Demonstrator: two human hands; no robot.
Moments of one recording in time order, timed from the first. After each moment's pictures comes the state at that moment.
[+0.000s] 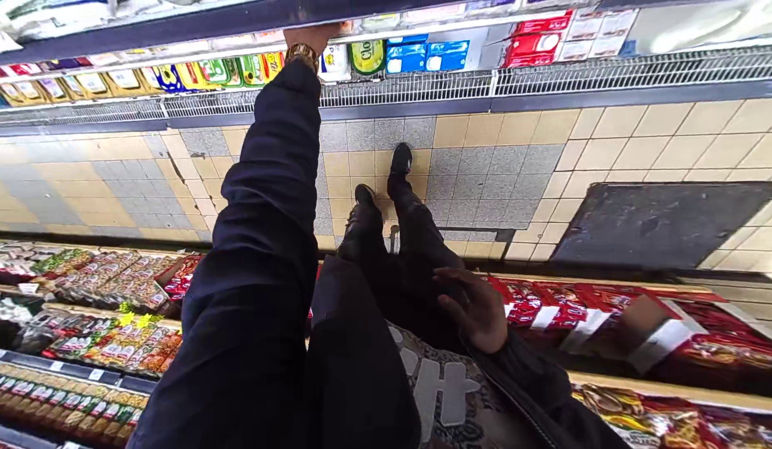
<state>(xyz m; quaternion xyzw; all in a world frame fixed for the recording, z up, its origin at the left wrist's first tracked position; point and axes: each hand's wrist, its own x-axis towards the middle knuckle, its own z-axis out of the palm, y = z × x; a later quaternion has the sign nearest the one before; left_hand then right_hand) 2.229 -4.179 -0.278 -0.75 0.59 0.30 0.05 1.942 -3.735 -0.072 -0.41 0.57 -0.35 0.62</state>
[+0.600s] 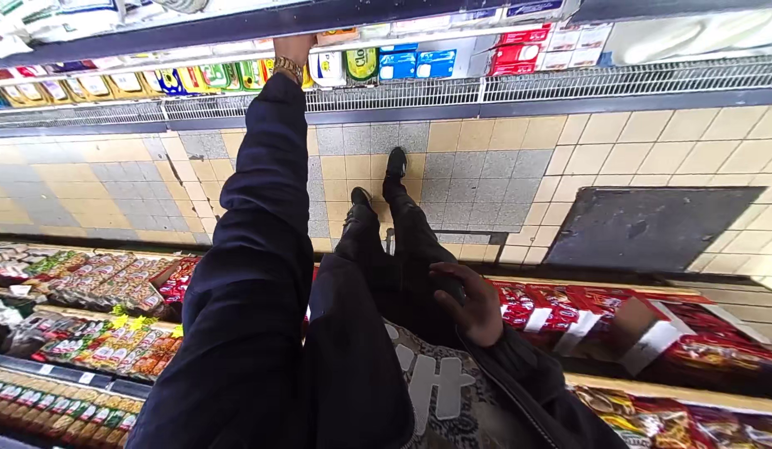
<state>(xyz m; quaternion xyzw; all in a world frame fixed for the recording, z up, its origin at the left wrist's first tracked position) 2.241 -4.166 -0.261 -0.76 0.54 0.35 -0.10 1.928 -3.741 -0.064 -0.43 0.57 -0.34 0.61</state>
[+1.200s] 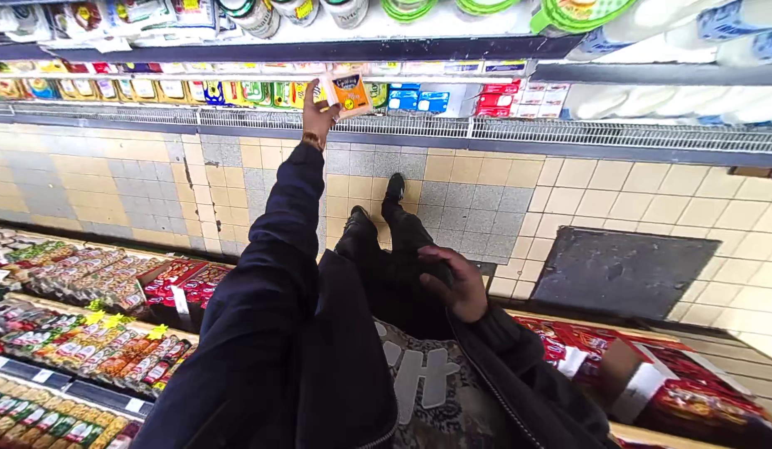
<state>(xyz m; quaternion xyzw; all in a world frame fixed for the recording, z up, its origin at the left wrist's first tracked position) 2.254 -4.045 -0.209 -0.71 0.33 0.53 -0.34 1.932 -3.756 -0.037 -0.50 0.49 -0.39 0.61</state>
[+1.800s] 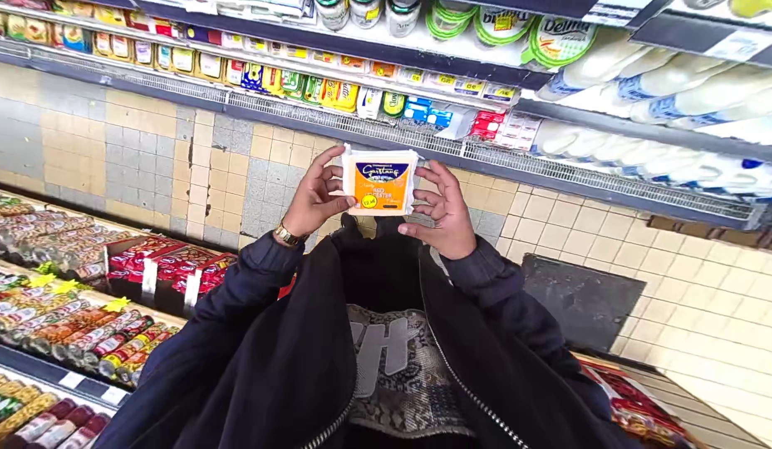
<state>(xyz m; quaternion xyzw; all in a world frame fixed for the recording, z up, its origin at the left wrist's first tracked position) 2.289 -3.767 0.082 -0.44 0.43 0.65 -0.45 2.009 -3.777 0.064 -0.54 0.37 -0.41 0.63</state>
